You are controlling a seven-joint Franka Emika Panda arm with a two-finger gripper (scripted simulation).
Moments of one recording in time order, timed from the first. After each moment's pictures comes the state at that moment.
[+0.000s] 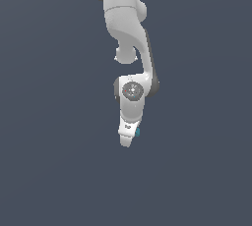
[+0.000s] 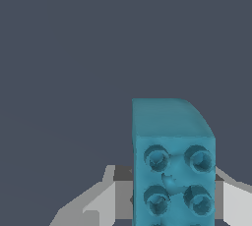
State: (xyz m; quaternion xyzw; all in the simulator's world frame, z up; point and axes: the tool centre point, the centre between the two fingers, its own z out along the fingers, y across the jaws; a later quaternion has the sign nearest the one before) arm 0.025 0.022 0.022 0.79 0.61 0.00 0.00
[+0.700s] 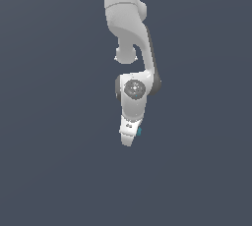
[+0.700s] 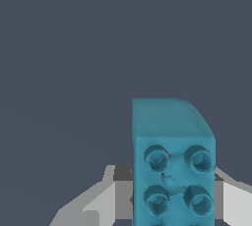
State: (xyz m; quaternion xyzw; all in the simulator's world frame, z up) arm 0.025 0.027 0.032 0.79 0.61 0.00 0.00
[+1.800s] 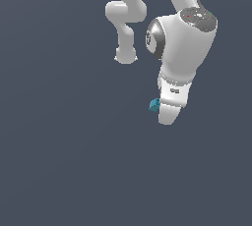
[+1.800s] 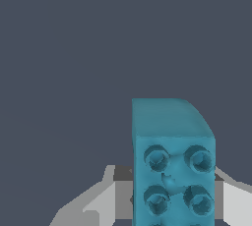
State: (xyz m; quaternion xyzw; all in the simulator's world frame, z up) arm 0.032 0.135 0.230 0.79 0.61 0.00 0.00
